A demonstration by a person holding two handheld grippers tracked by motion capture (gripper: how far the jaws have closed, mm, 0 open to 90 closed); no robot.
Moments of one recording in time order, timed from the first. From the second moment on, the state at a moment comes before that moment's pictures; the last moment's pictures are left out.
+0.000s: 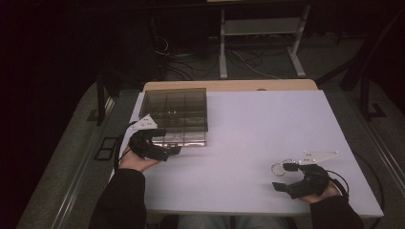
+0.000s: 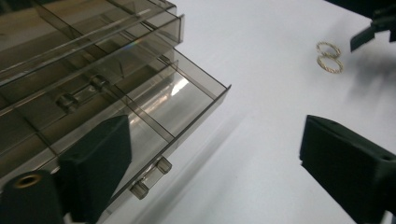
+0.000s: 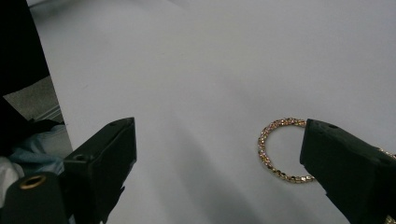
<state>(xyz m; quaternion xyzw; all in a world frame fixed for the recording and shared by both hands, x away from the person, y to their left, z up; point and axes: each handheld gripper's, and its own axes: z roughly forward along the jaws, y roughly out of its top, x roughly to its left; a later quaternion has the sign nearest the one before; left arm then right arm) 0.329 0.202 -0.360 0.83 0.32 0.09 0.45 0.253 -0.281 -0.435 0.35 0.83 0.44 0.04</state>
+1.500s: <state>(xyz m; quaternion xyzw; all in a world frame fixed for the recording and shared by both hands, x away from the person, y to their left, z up) 0.266 0.196 -0.386 0.77 0.34 0.13 0.53 0.253 -0.280 -0.435 0.35 0.83 0.43 0.04</state>
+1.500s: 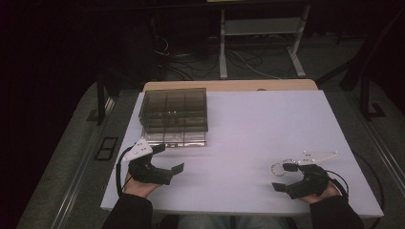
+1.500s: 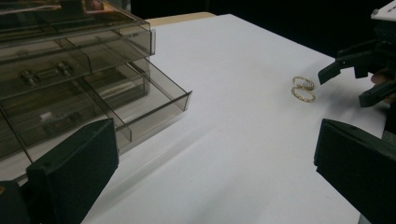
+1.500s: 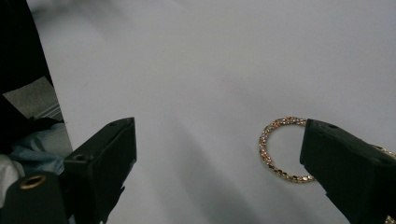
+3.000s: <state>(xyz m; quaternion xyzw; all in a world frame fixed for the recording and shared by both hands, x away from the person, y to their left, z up) 0.253 0.190 -0.424 0.78 0.32 0.10 0.53 0.257 -0.284 -0.422 0.35 0.83 0.43 0.04</state>
